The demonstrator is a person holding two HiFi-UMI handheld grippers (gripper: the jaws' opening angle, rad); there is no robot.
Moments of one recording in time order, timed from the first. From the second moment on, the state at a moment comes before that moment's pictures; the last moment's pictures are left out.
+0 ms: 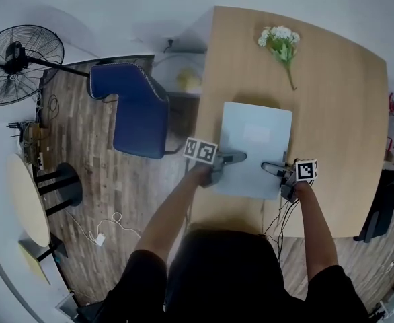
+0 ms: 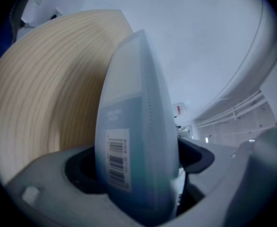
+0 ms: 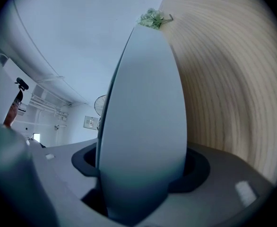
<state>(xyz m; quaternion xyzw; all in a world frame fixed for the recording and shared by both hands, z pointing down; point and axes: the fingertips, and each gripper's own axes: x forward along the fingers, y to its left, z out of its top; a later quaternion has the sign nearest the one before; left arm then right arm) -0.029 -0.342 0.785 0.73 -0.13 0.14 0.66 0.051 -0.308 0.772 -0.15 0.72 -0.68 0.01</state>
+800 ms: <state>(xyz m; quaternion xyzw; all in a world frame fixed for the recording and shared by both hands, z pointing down) -0.046 -0.328 0.793 0.70 -0.25 0.22 0.63 0.048 -0.303 0.782 -0.18 0.70 -0.69 -0.02</state>
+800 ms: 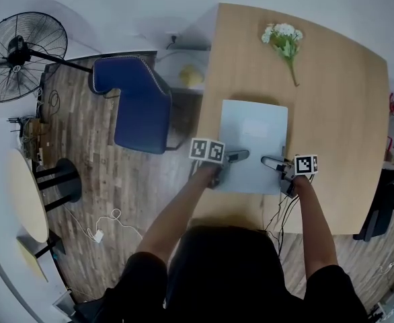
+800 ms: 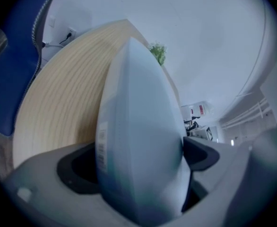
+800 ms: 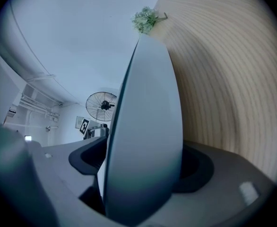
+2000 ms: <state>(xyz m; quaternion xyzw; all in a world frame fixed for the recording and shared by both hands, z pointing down) -0.078 -0.299 0.790 0.73 -0.29 0.25 0.56 0.094 -0.264 0.760 -0.35 0.71 -0.60 -0.10</state>
